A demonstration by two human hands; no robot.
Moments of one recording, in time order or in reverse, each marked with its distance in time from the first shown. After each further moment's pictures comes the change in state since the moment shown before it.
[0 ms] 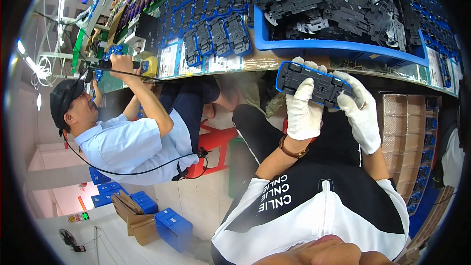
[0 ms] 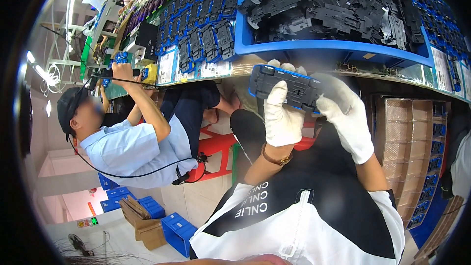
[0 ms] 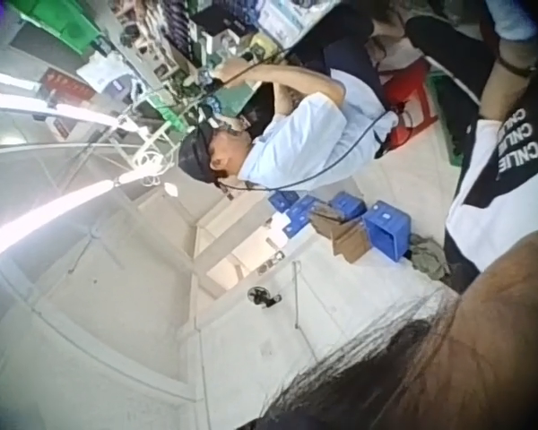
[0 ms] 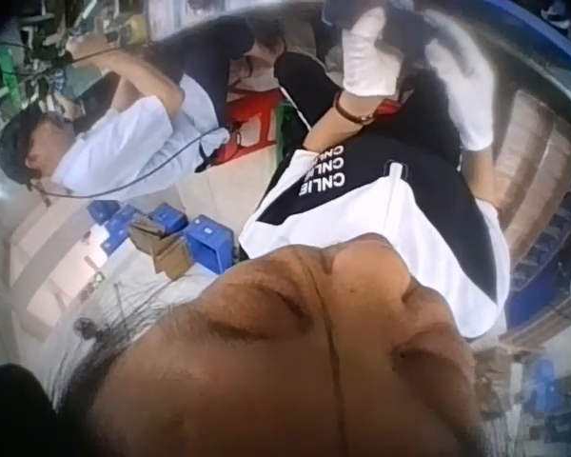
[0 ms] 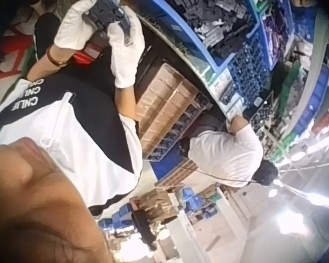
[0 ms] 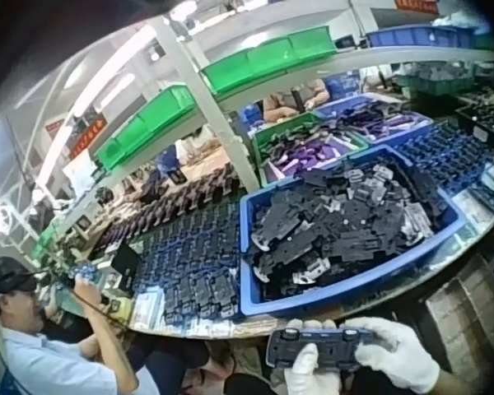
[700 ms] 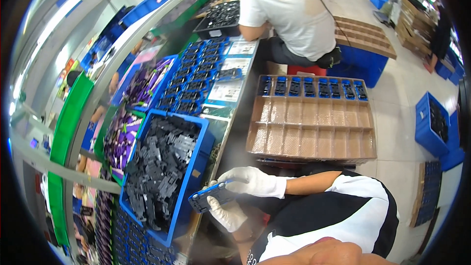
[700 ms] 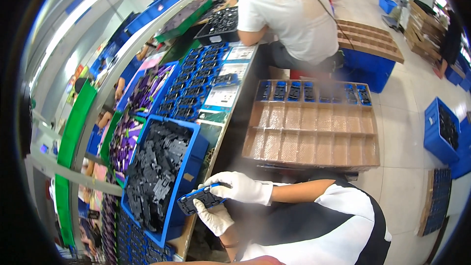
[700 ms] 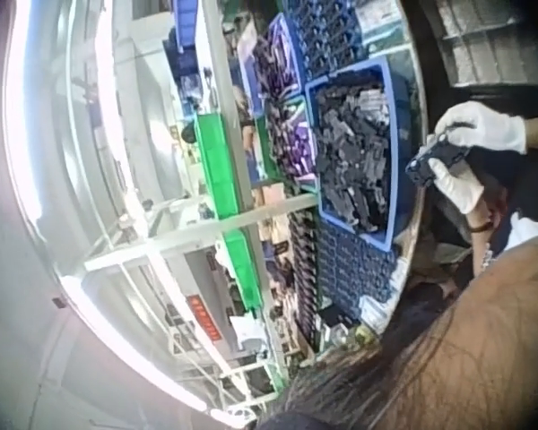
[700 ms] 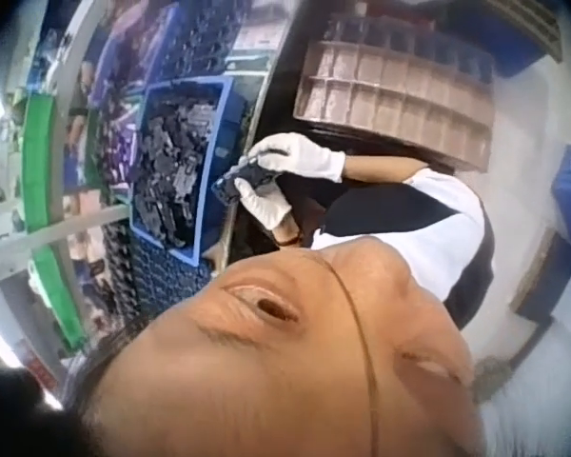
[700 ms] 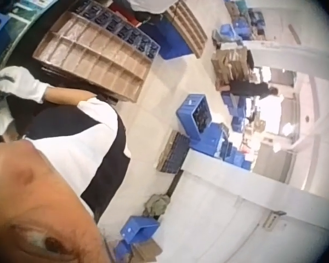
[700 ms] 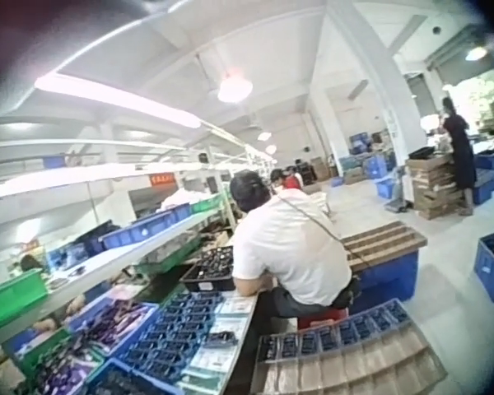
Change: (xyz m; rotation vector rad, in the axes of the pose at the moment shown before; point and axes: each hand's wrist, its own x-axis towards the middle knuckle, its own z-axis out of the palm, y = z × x) left_hand -0.038 -0.086 0.030 0.301 -0.250 -0.455; right_hand -0.092 -0.003 -0.061 -0.257 0.509 -0.404
